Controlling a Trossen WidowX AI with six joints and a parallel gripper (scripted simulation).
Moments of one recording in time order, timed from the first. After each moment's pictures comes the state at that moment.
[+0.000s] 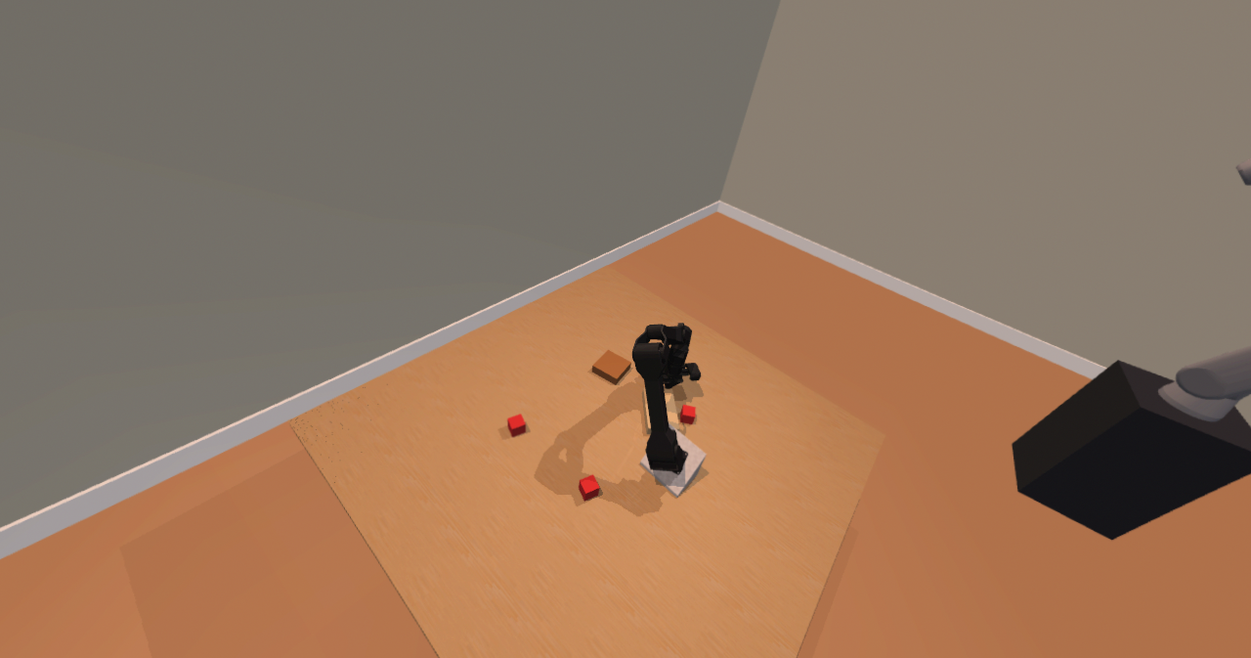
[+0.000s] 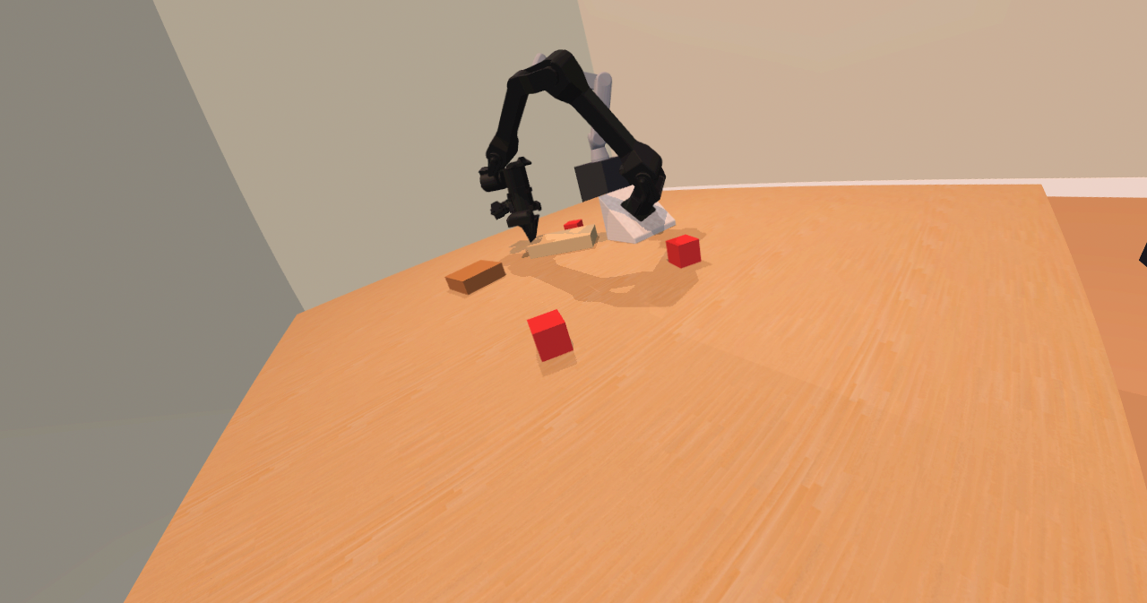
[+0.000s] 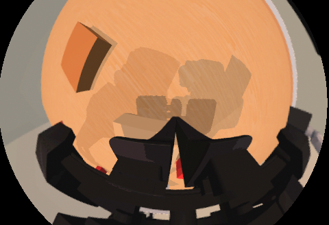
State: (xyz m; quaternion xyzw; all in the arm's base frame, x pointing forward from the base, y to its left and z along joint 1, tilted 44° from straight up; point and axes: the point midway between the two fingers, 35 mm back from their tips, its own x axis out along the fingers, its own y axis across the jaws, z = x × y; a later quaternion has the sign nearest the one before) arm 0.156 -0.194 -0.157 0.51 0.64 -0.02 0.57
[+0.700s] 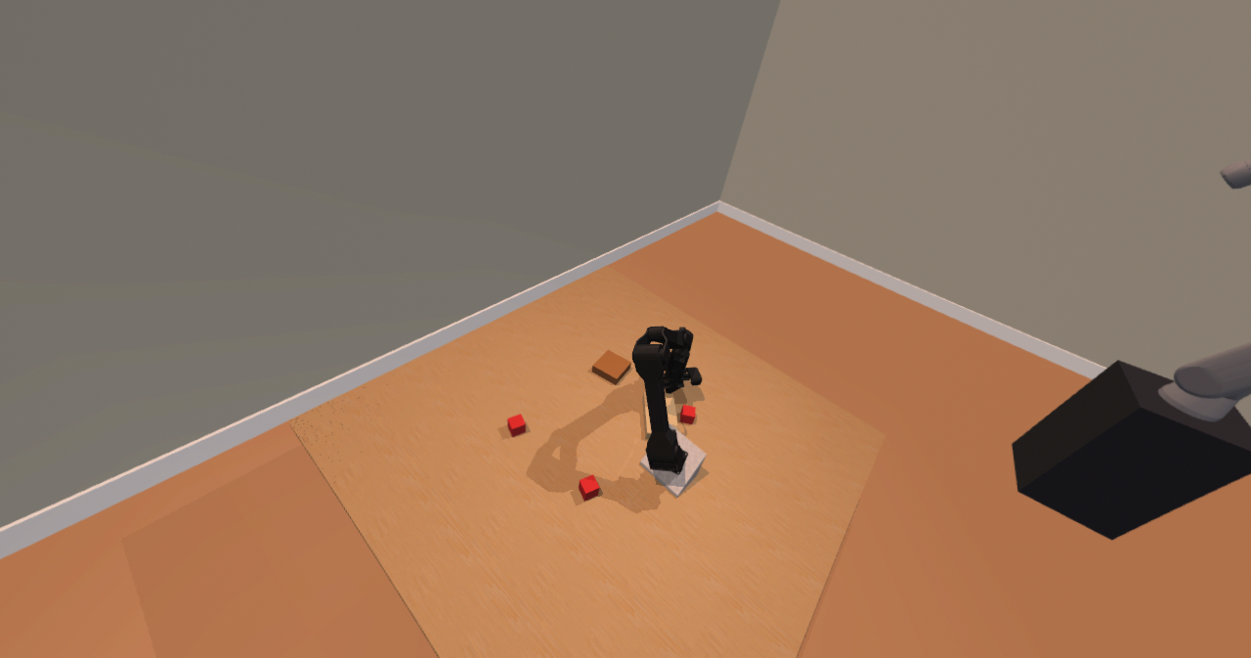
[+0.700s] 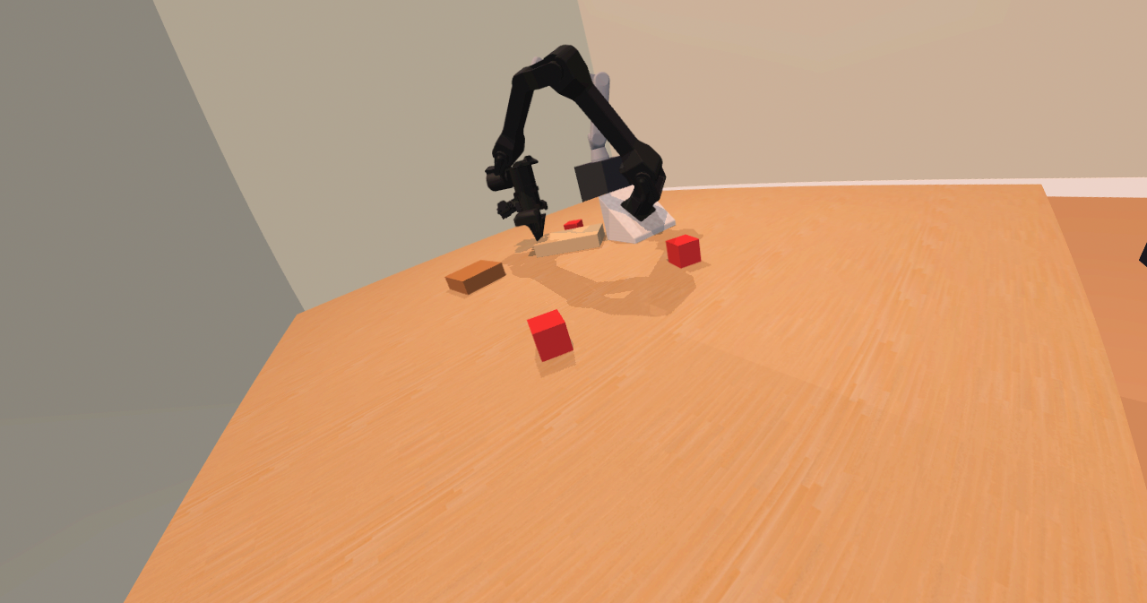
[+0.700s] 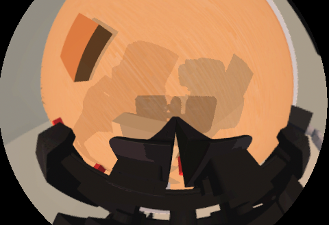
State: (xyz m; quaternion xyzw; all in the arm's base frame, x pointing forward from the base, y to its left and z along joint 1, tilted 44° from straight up) arm 0.145 -0.181 -0.150 0.51 0.65 -0.01 0.56
